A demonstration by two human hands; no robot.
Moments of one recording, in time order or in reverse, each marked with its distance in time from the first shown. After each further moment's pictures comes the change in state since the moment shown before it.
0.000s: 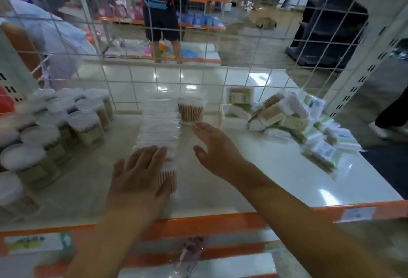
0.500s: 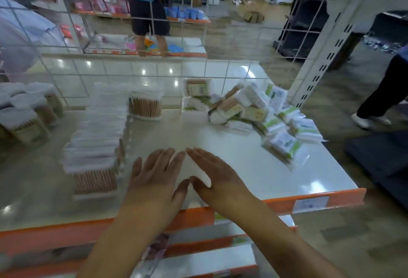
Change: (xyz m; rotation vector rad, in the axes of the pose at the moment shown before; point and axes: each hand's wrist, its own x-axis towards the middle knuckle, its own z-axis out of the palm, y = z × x) left_hand 0.016 0.118 0.036 0.009 -0.120 0.108; right_hand -0.106 0.073 -0.013 0.190 -0.026 0.068
